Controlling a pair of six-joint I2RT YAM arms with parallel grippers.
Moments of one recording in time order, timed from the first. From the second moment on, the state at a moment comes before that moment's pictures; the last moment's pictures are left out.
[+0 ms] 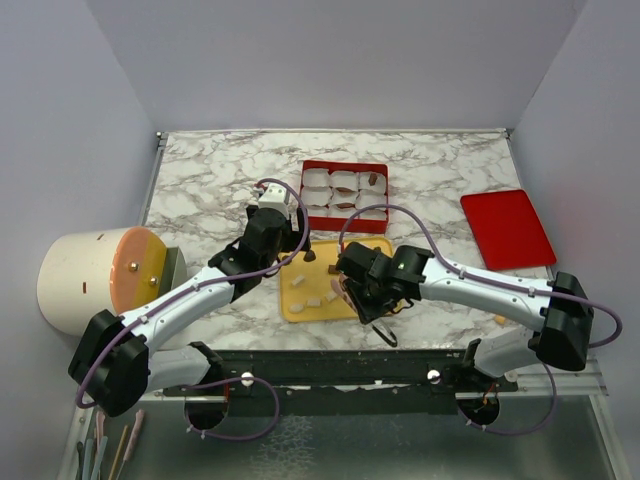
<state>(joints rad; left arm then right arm) -0.67 1.18 0.72 0.02 -0.33 -0.36 1.08 1.42 1.11 -0.96 0.09 0.54</state>
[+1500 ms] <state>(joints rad) -0.67 1.19 0.72 0.02 -0.33 -0.37 1.11 1.51 1.14 -1.02 0.17 0.61</state>
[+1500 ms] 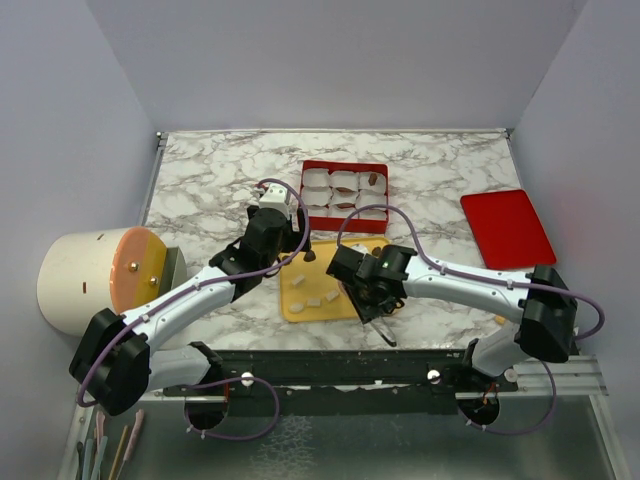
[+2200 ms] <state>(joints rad) -0.67 1.19 0.72 0.02 -0.33 -0.37 1.11 1.57 1.16 -1.01 0.17 0.61</state>
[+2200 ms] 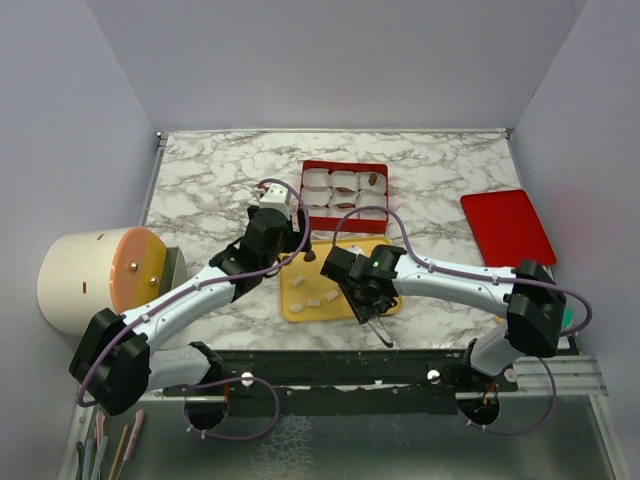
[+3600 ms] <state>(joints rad) -0.67 1.19 0.72 0.02 -0.32 -0.37 1.03 1.58 1.34 -1.15 0.31 0.55</state>
